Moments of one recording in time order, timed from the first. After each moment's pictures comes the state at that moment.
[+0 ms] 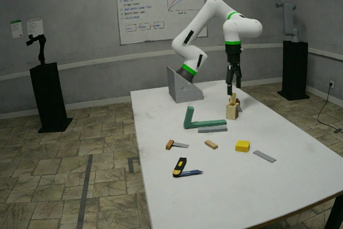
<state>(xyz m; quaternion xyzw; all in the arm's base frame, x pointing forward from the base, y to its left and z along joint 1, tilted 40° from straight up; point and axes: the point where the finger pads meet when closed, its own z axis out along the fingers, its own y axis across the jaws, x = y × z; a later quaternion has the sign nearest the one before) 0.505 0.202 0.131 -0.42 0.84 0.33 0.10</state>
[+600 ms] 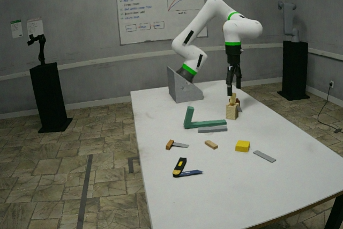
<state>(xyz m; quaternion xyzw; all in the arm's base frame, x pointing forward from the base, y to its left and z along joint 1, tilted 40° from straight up) 0.505 0.204 0.127 -0.42 0.84 0.33 0.10</state>
